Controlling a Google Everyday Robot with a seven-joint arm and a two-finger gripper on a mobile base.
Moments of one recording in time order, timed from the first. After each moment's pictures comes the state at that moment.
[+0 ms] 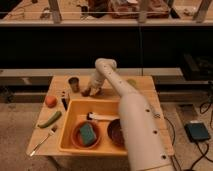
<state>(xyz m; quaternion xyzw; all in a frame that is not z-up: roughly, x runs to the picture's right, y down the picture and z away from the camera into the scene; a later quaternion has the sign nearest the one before) -0.086 0.005 1.001 -0.27 -0.29 -0.09 0.92</state>
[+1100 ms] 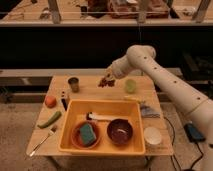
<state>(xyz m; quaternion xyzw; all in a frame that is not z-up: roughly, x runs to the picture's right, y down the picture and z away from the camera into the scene) 0.039 -0.076 0.761 -0.06 -0.30 -0.15 0.94</state>
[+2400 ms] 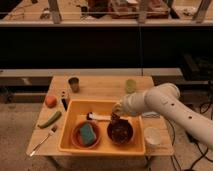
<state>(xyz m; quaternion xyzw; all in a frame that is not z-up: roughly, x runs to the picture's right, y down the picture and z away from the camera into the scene) 0.062 0.101 0.685 -0.04 -0.31 -0.29 0.91</state>
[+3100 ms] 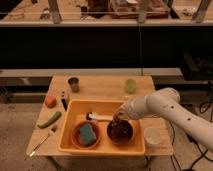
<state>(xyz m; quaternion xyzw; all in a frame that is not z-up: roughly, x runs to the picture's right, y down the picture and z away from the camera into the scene) 0.077 0.116 0.706 -0.07 -0.30 -0.25 0.92</state>
